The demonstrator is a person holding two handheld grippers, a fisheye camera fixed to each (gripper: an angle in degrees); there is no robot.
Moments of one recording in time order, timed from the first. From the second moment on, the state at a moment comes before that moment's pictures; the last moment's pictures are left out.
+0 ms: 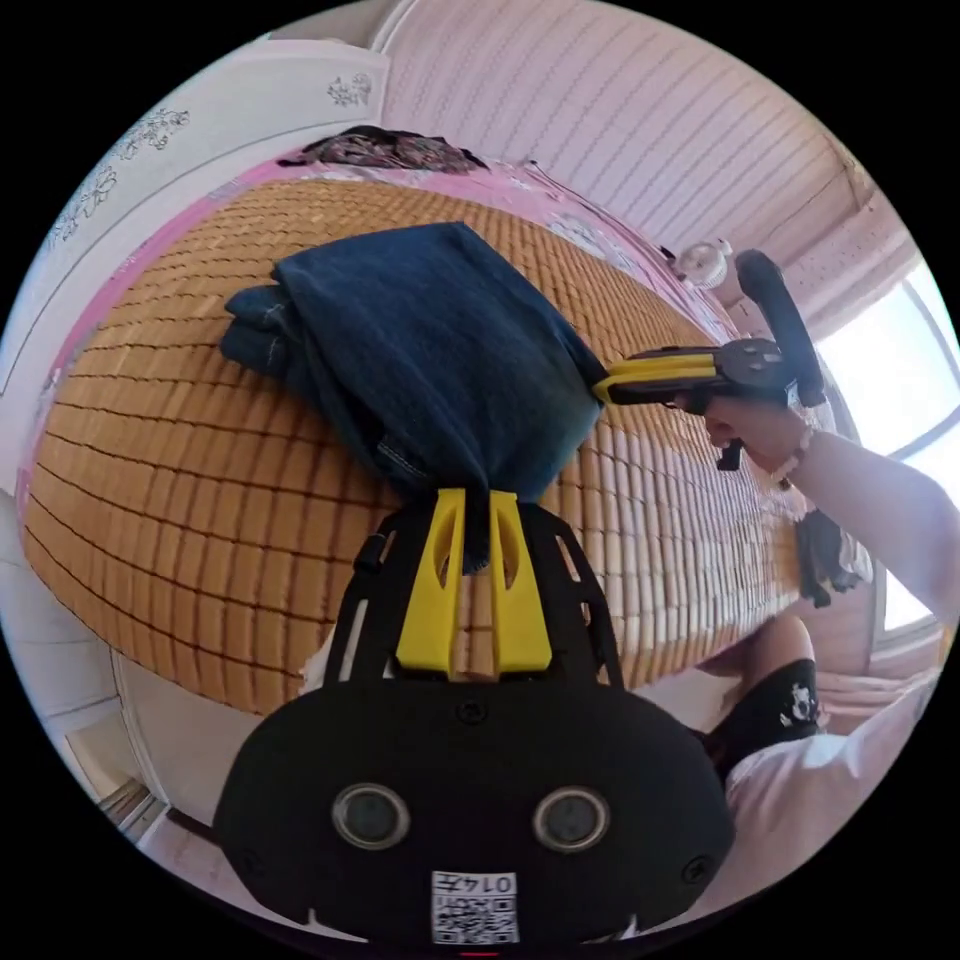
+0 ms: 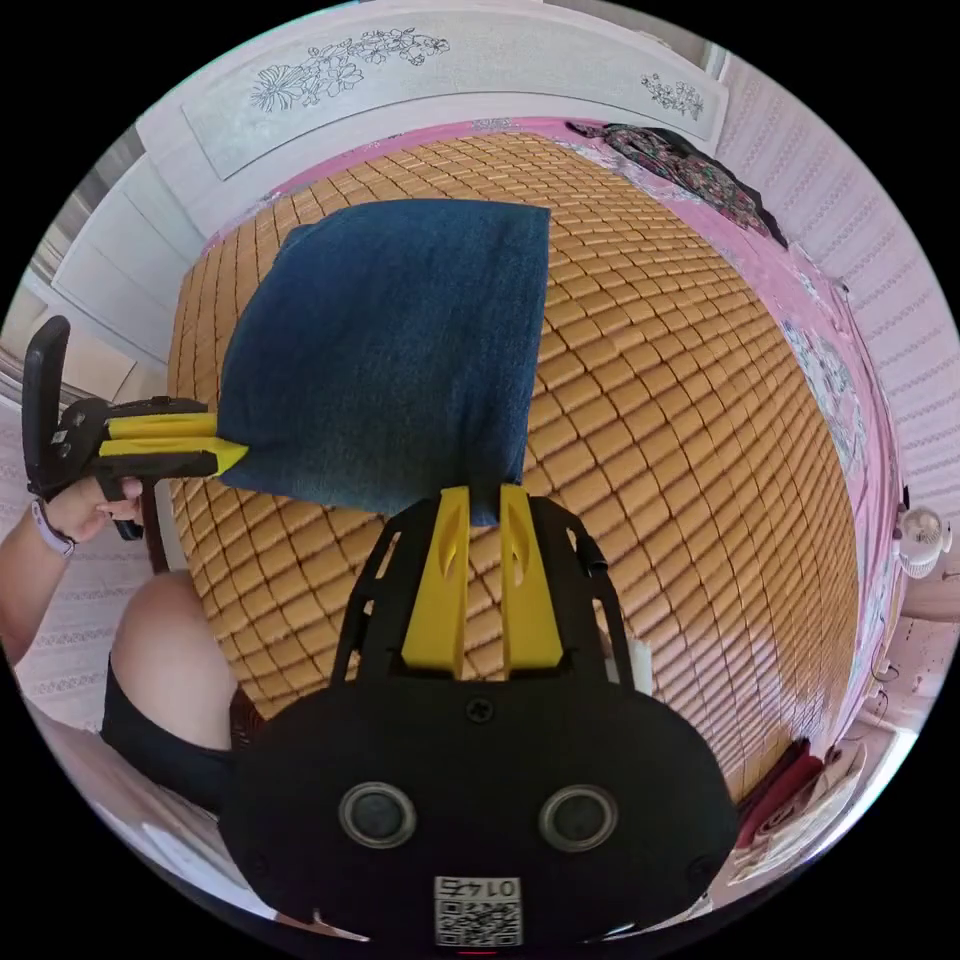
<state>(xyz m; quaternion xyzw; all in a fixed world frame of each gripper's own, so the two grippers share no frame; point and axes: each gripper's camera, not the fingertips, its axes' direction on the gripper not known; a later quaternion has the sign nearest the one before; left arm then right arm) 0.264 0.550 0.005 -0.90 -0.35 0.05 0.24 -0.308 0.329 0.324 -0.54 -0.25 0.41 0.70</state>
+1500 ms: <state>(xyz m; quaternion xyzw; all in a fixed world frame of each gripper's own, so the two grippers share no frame) 0.460 0.684 0.075 -0.90 -0.30 -0.02 0.32 -0.212 0.232 -0.282 -0.40 -0.14 0.66 0.62</state>
